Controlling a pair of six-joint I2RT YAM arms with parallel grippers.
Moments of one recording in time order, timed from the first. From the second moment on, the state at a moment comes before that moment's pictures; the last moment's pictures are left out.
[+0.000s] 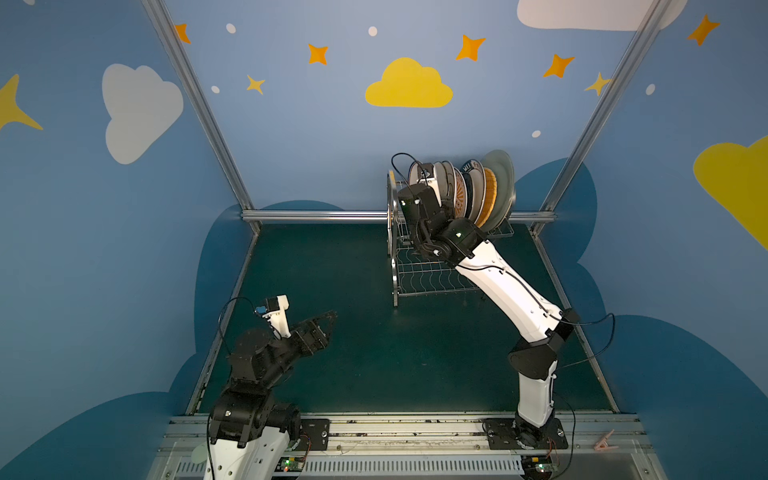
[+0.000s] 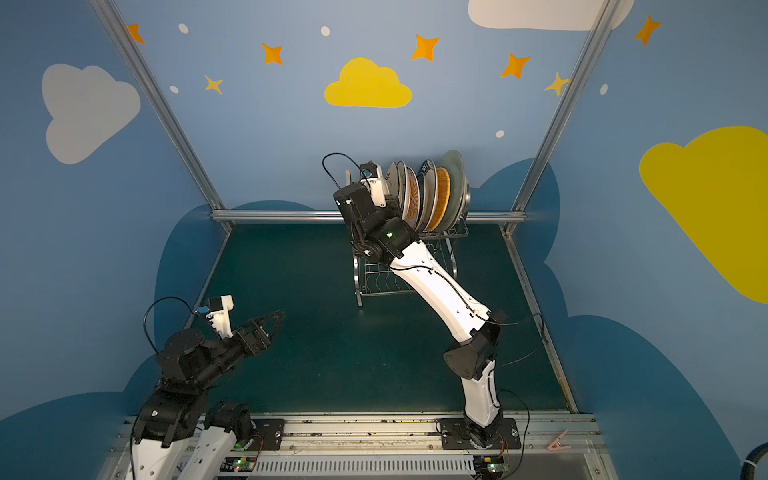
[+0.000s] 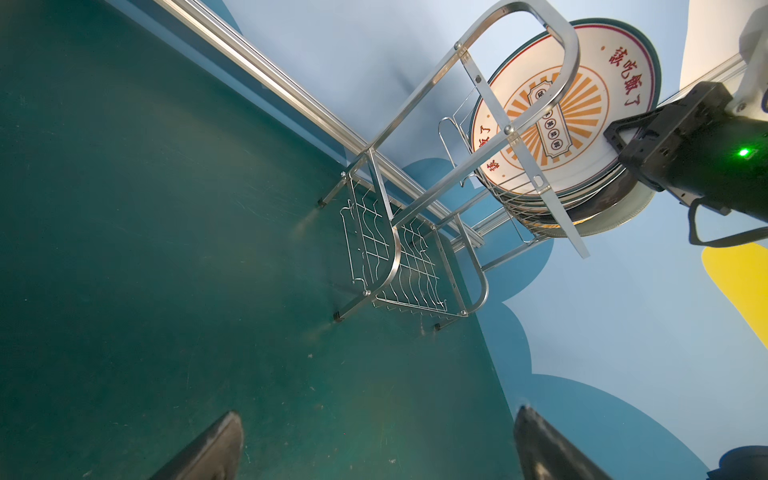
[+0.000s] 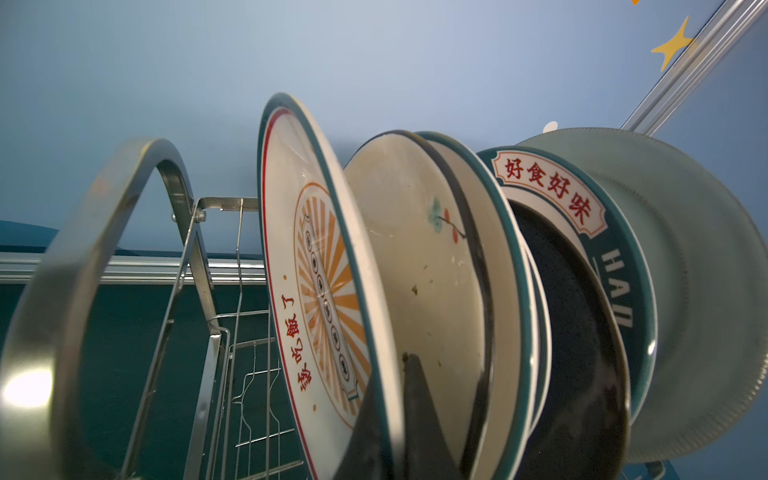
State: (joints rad) left arm -0.12 0.32 0.60 -0.57 0.38 -0.70; right arm 0.87 1.96 2.30 -0.82 1.02 0.16
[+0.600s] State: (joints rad) left arm -0.12 0.32 0.60 -0.57 0.38 -0.70; right arm 0.87 2.06 2.50 -0.96 1.02 0.18
